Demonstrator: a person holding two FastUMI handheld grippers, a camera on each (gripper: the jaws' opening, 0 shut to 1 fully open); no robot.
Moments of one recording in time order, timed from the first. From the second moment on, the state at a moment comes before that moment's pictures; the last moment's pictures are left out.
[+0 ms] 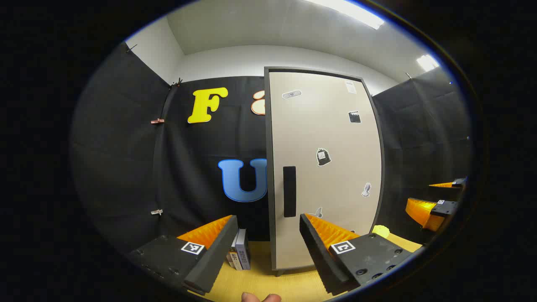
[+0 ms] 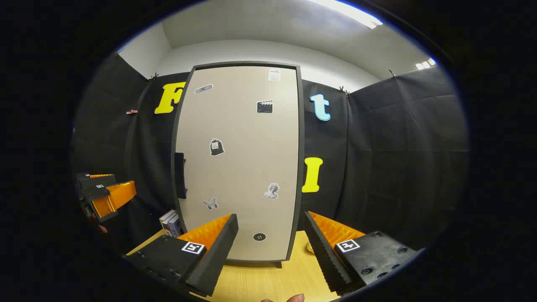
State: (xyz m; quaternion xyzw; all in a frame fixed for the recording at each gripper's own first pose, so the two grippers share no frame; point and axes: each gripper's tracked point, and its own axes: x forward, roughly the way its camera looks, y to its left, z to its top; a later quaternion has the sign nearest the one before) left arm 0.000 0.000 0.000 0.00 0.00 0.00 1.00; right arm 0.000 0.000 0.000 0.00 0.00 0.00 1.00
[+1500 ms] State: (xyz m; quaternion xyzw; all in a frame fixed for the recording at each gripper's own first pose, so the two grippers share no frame) left arm 0.007 0.014 -0.003 0.01 0.00 0.01 1.00; right arm 0.032 0.030 0.015 0.02 -0.01 0.02 1.00
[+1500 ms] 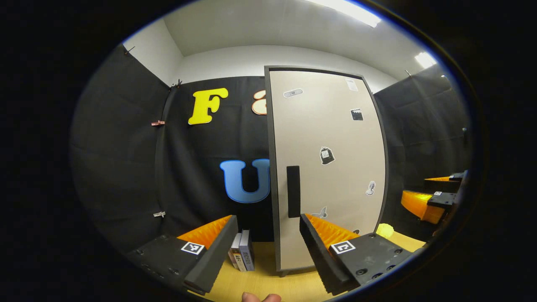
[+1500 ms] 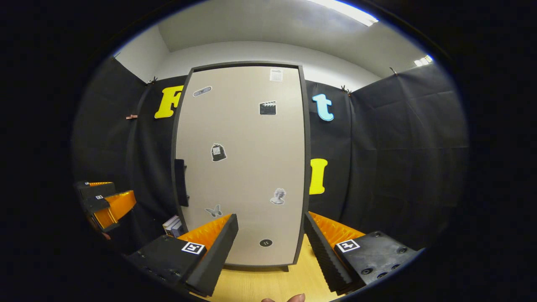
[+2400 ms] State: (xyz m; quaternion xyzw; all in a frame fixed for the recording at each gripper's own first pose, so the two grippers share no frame) left arm 0.002 0.067 -0.040 -0.01 0.02 0.04 1.00; right arm 0.153 0.229 0.011 0.04 -0.01 0.12 0.99
